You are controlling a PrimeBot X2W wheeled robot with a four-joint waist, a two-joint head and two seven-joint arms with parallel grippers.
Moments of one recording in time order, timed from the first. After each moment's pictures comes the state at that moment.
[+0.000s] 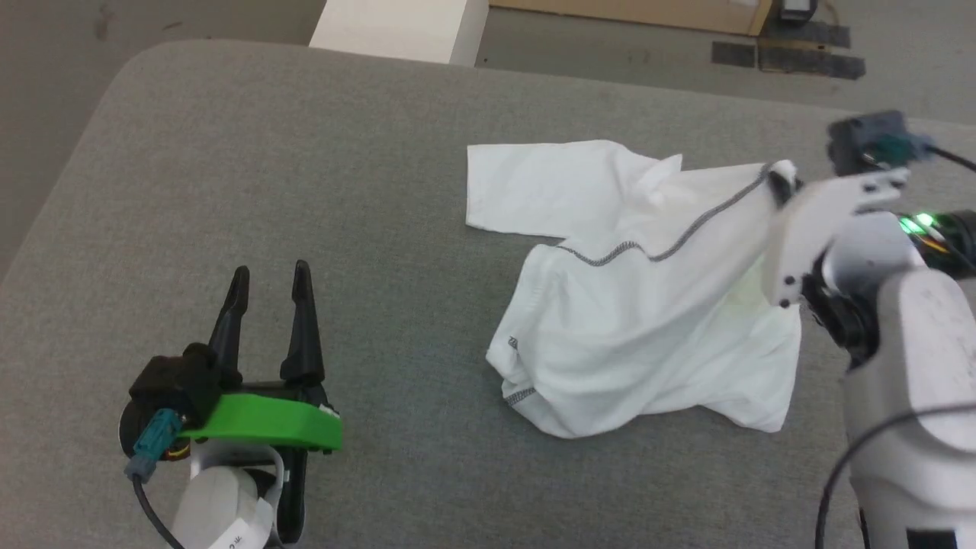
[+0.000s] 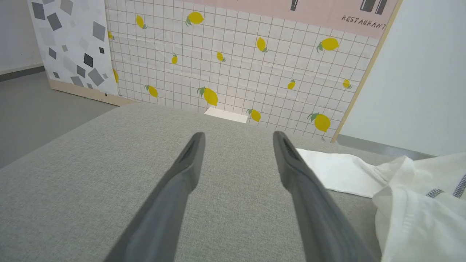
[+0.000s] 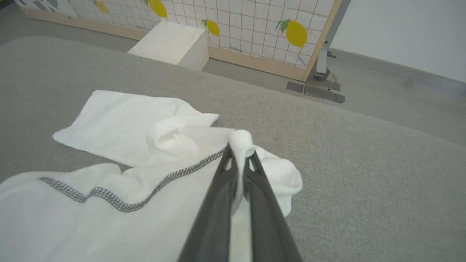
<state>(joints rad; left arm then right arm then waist) -0.15 0.06 -0.01 0.08 -0.26 -0.08 -0.26 -0.58 -0.07 -0.09 0.32 0.00 0.13 0.53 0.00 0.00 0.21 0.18</state>
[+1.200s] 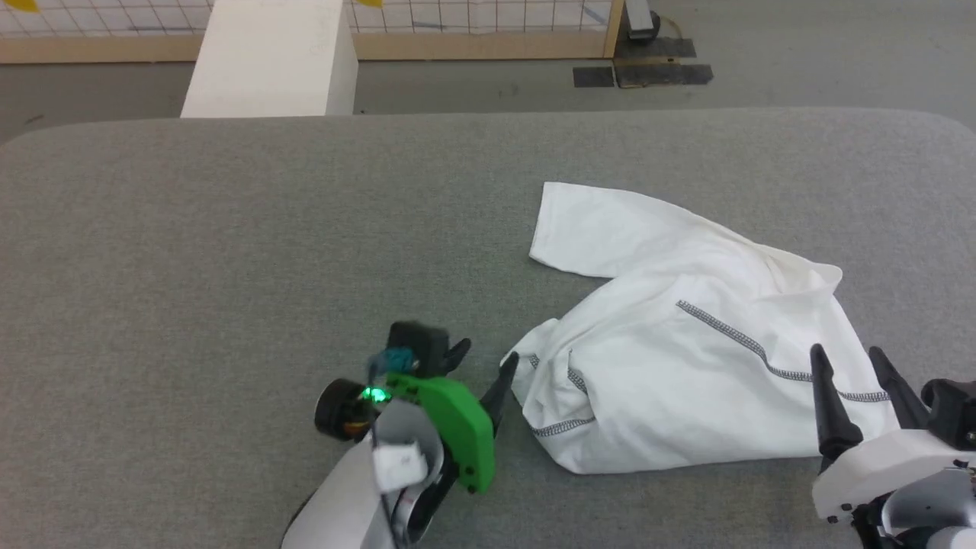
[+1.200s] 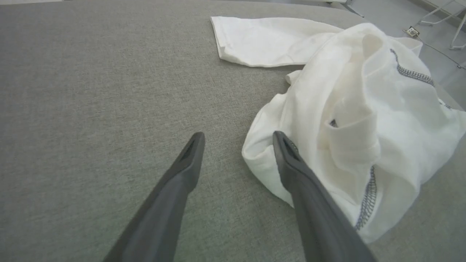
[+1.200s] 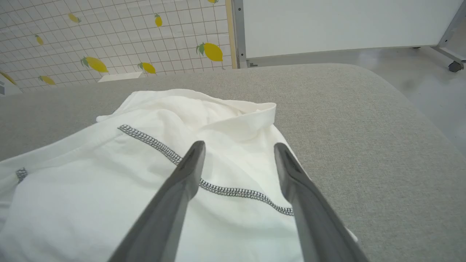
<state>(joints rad) -0.33 0.05 -0.44 0.41 -0.38 -0.11 0.09 0.04 -0.05 -0.19 -0.04 0.15 0.13 0.11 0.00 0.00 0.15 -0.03</state>
